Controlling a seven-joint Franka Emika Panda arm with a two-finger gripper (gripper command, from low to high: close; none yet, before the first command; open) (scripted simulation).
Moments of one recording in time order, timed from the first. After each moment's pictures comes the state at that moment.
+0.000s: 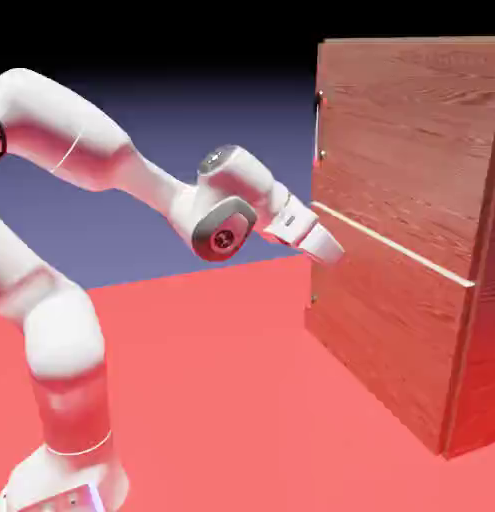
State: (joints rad) arm -0.04 -0.59 0.06 -2.77 0.12 3.05 0.66
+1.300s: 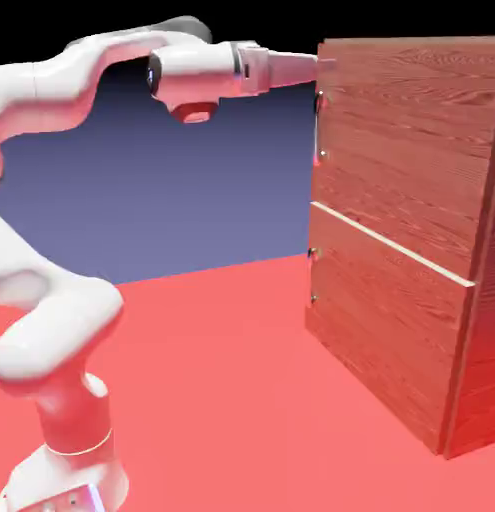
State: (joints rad) arm -0.75 -0.82 0.86 -2.13 1.81 3.22 -0.46
